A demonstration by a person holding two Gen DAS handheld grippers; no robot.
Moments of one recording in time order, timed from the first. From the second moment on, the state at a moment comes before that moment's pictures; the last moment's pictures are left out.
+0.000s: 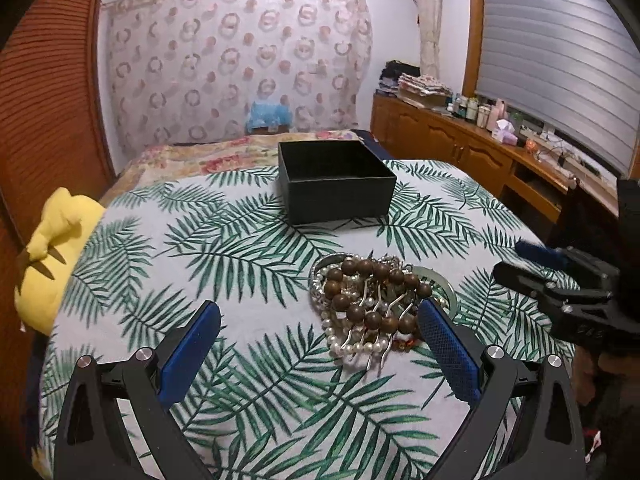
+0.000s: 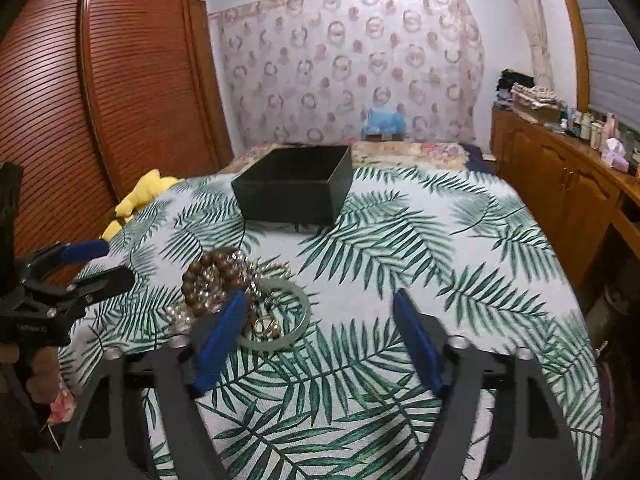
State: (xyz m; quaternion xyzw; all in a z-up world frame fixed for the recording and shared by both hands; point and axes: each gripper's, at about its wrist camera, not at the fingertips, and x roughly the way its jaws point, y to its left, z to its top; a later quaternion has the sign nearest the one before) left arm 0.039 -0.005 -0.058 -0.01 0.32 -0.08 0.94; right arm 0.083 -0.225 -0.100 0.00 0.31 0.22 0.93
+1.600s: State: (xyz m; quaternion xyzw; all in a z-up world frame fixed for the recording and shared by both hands) left arm 0.054 0.004 -0.020 -0.05 0.30 -0.13 0.94; right arm 0.099 -0.204 -0.115 -0.06 0.34 0.27 0.90
